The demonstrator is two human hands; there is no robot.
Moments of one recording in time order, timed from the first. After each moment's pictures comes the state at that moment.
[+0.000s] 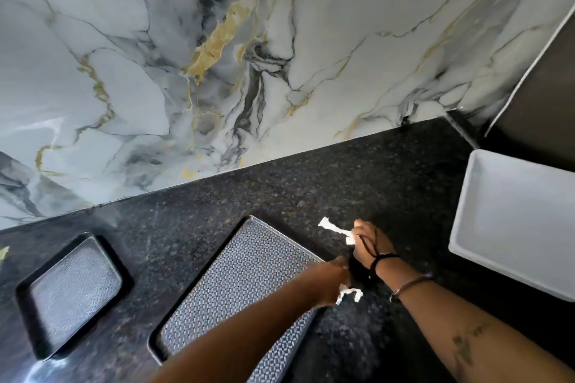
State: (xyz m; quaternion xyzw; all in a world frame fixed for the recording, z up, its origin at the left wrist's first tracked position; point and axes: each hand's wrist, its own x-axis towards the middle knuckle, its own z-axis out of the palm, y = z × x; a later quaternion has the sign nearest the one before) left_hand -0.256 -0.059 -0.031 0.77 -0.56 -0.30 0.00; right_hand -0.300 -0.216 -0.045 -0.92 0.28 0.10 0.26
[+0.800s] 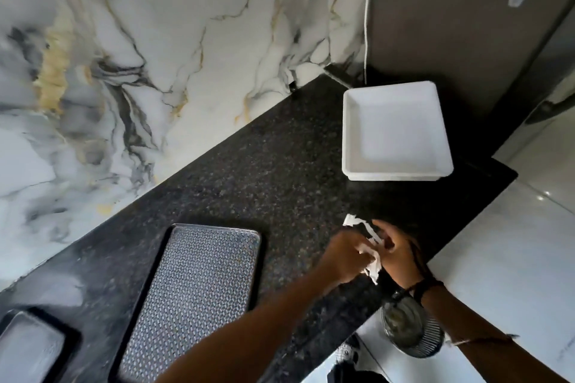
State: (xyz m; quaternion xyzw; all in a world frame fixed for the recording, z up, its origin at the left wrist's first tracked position) left_hand -0.440 -0.142 -0.030 0.74 -0.47 -0.41 0.26; right_hand -0.566 -0.206 -0.054 -0.69 0.49 -0.20 0.49
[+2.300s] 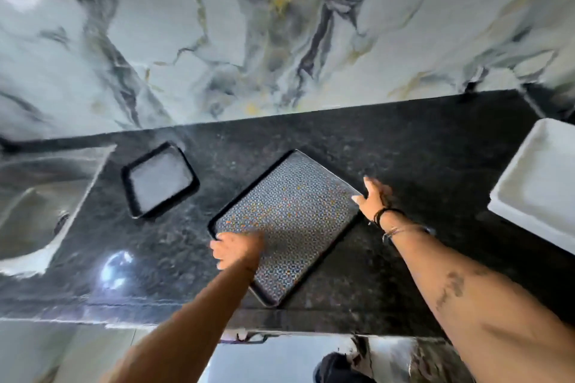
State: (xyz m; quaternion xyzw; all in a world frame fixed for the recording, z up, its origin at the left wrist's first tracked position) left_hand -0.304 0.156 -0.039 0.89 0.38 -0.07 0.24; right_hand -0.316 -0.130 -0.063 -0.90 0.26 0.09 0.33
